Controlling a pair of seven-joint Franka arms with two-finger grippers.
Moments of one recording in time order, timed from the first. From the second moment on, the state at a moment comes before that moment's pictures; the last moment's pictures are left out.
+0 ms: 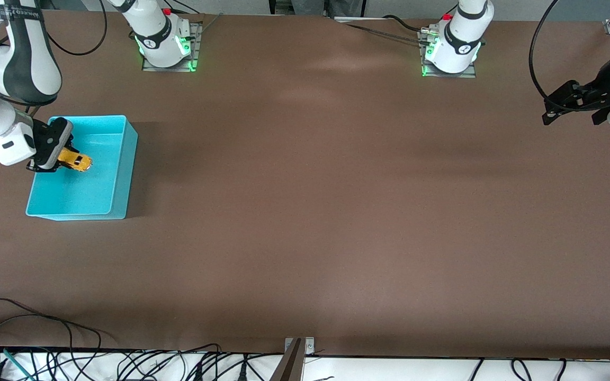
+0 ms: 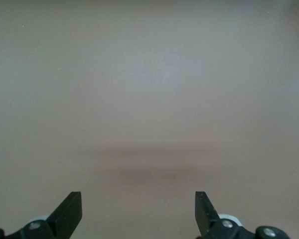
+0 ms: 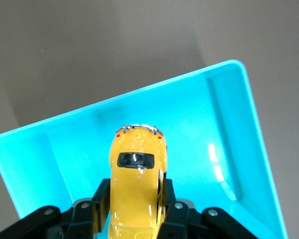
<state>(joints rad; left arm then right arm) 0.09 -0.03 -0.13 -1.56 0.01 1.52 -0.05 0.05 0.06 -0.27 -2.23 0.00 2.26 -1.51</state>
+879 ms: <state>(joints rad) 0.09 -0.03 -0.13 -1.56 0.01 1.51 -0.05 0.04 0.21 -0.33 -2.39 0.00 2.59 -1.61</state>
